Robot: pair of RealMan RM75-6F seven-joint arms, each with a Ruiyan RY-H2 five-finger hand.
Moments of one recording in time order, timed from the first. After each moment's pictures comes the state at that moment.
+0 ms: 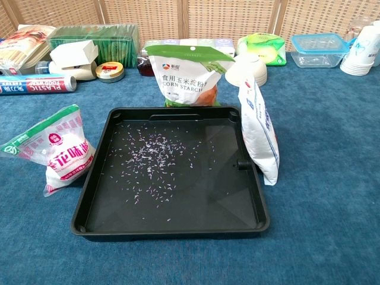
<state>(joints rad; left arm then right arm) -0.09 -1.22 -0.02 -1.50 1.52 1.53 0.09 0.05 -1.09 0.11 -1.70 -1.41 1.53 -0.21</state>
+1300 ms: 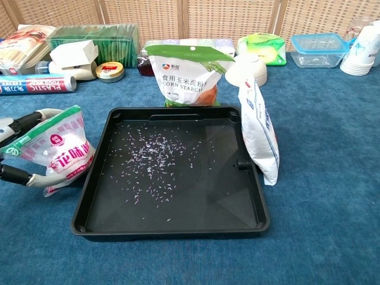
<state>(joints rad) -0.25 -1.66 -0.05 -1.37 1.48 1.26 -0.33 0.05 -1.04 0.10 -1.74 -1.41 1.49 -0.11</state>
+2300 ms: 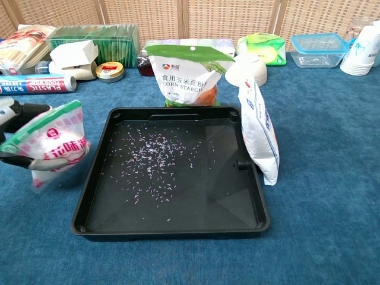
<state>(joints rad) -0.30 -1.60 -0.06 -1.37 1.53 1.29 -0.28 0.05 -1.04 0.09 -1.74 -1.40 1.48 -0.10</state>
